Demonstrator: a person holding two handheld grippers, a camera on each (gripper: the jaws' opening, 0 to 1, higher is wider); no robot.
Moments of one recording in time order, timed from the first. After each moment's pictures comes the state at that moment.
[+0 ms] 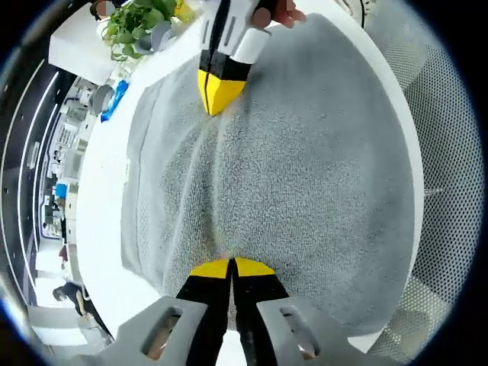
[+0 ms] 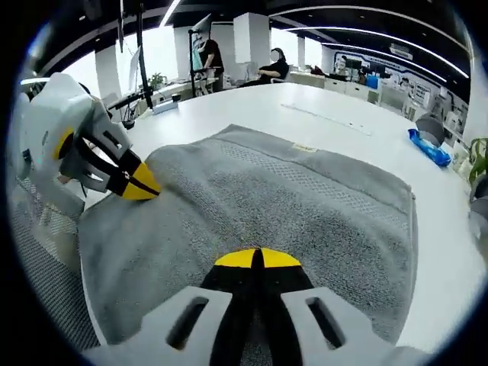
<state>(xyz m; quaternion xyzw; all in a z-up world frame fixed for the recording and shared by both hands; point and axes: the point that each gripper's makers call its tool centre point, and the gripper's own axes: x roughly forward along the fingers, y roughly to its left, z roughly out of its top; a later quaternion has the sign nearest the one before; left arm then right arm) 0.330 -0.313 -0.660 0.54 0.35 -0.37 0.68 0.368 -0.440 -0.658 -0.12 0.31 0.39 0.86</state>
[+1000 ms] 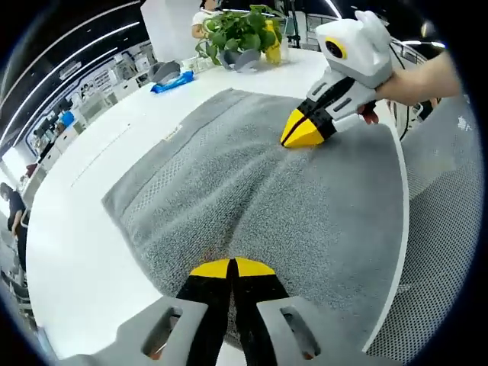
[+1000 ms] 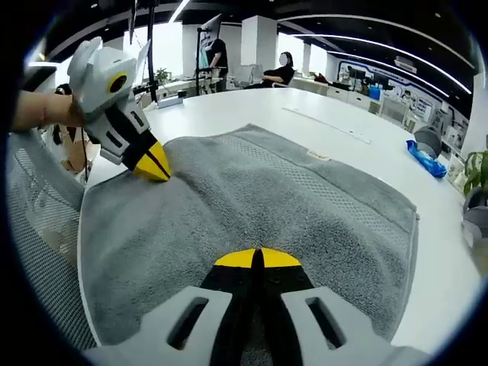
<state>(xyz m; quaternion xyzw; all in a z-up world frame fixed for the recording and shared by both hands) 0.340 -0.305 -0.657 0.26 0.37 -0.36 0.82 0.360 -0.443 -0.658 -0.15 0.29 0.39 0.86</state>
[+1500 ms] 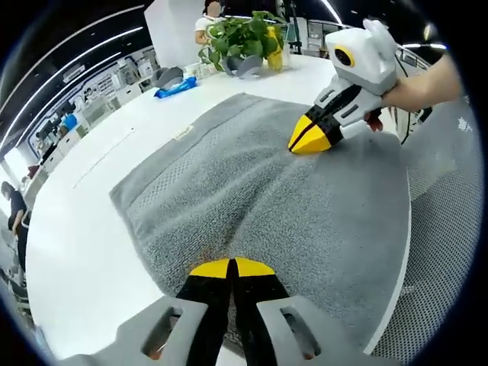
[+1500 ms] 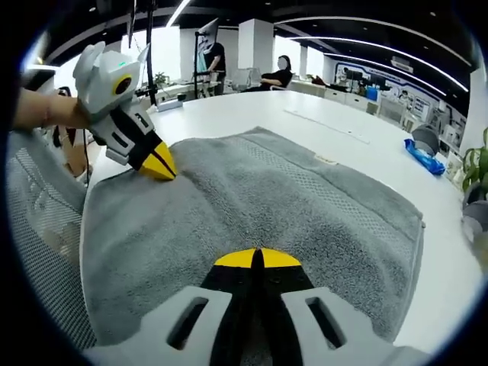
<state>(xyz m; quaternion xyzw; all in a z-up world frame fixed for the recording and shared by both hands) 0.341 -0.306 -0.657 0.25 0.34 -0.36 0.83 0.358 -0.442 -0.659 -0.16 0.28 0.40 0.86</state>
